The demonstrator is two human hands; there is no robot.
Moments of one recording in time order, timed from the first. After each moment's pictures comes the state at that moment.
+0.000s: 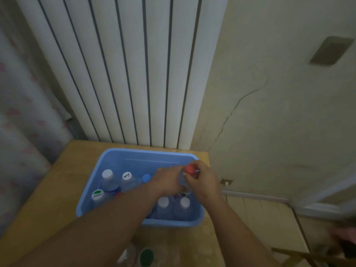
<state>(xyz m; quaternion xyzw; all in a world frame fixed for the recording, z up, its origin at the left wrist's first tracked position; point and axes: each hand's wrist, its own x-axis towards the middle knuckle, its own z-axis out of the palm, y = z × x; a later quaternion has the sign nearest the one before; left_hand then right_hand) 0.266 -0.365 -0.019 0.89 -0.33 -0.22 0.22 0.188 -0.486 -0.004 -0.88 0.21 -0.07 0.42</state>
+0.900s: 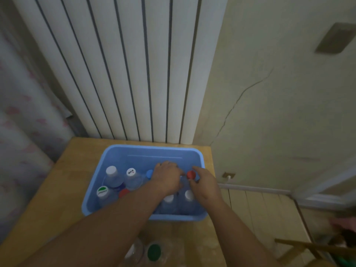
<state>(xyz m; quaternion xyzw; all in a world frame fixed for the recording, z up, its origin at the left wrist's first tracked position) 0.273 -0.358 -0.043 0.93 -0.33 -0.15 0.05 0.184 -0.477 -0.040 -0.90 0.24 0.00 0.37</state>
